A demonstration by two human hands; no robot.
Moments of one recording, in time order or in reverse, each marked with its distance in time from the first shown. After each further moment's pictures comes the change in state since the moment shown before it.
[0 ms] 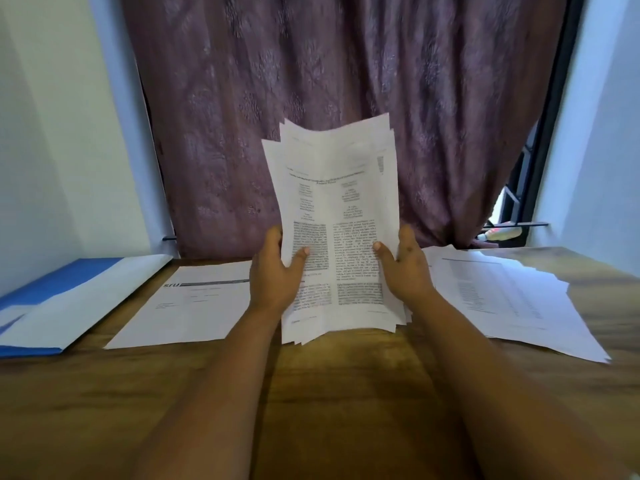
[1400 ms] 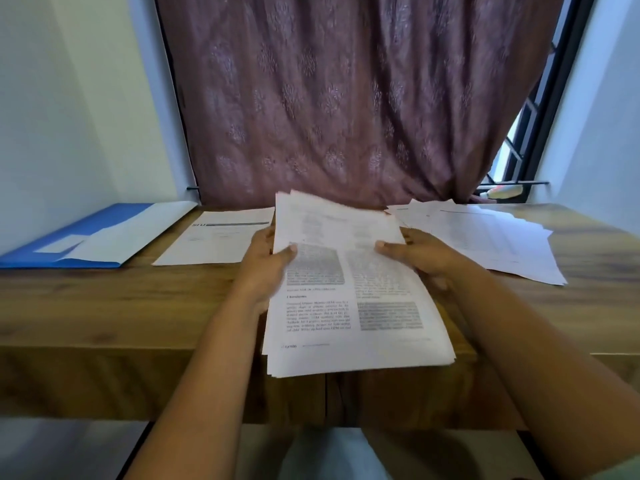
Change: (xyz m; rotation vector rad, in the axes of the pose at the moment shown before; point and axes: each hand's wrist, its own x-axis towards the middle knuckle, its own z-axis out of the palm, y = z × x) left_hand -0.117 0.060 -0.065 -0.258 -0.118 -0.590; right_hand -0.091 -0.023 -0.064 0.287 -0.534 0.579
